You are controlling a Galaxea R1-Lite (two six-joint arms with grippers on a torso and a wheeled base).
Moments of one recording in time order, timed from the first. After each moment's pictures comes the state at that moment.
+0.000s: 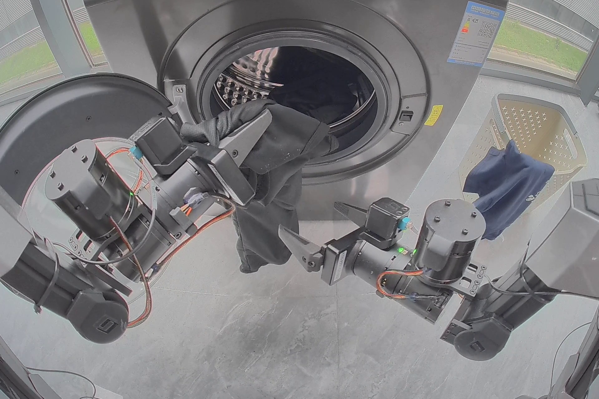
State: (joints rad) left arm -0.60 1.77 -0.61 -1.54 -0.12 -0.27; right arm 0.82 2.02 -0.68 -1.35 -0.09 0.16
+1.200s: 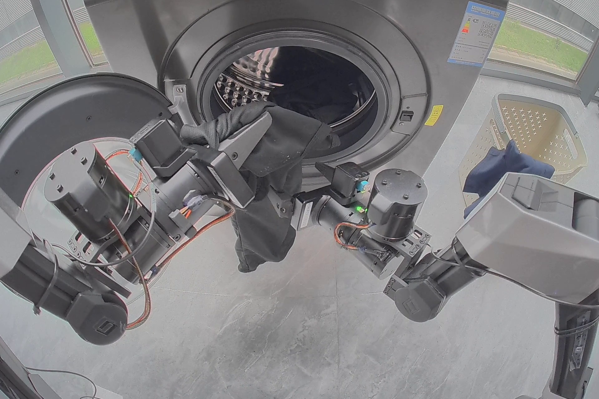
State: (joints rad) left arm -0.60 1.77 -0.60 -1.54 -0.12 -0.27; right arm 0.74 2.27 -1.08 -1.34 -0.10 0.12
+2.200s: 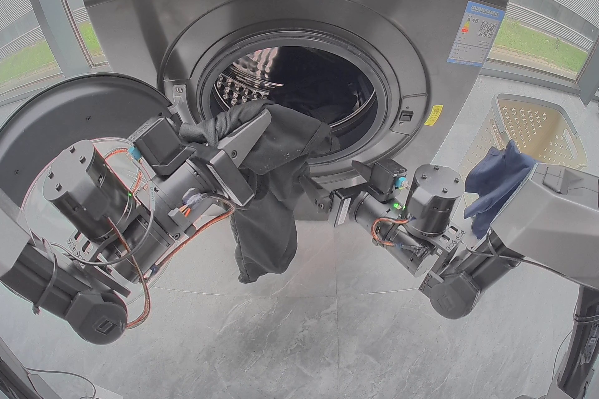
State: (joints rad) left arm -0.60 1.77 -0.60 -1.54 -0.12 -0.27; right arm 0.67 2.17 -0.92 -1.37 -0.11 0.11
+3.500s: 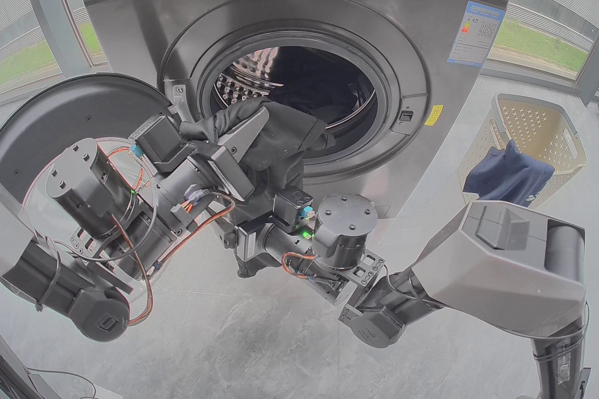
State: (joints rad) left arm -0.60 1.78 -0.62 -1.54 -0.10 -0.27; right arm 0.89 2.36 -1.21 -1.31 -0.07 0.10
